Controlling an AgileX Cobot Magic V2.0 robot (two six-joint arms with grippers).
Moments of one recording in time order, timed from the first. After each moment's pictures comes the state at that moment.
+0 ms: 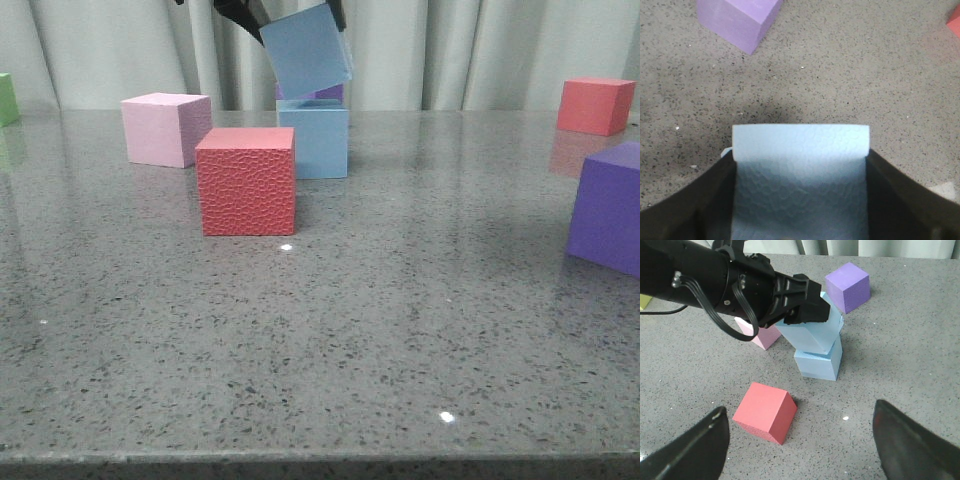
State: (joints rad) left arm -0.54 2.03 -2.08 -0.05 0.97 -0.53; right arm 0.61 1.10 -1.24 -0.08 0.68 0.40
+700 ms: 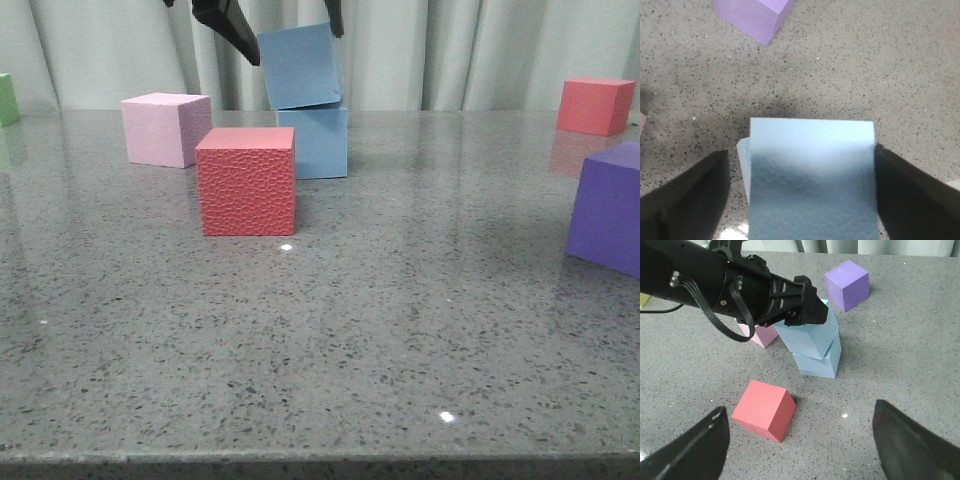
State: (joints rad) left arm -0.54 2.03 -2.08 -0.02 1.01 -0.54; right arm 0.61 1.10 -1.24 -0.08 0.69 0.40
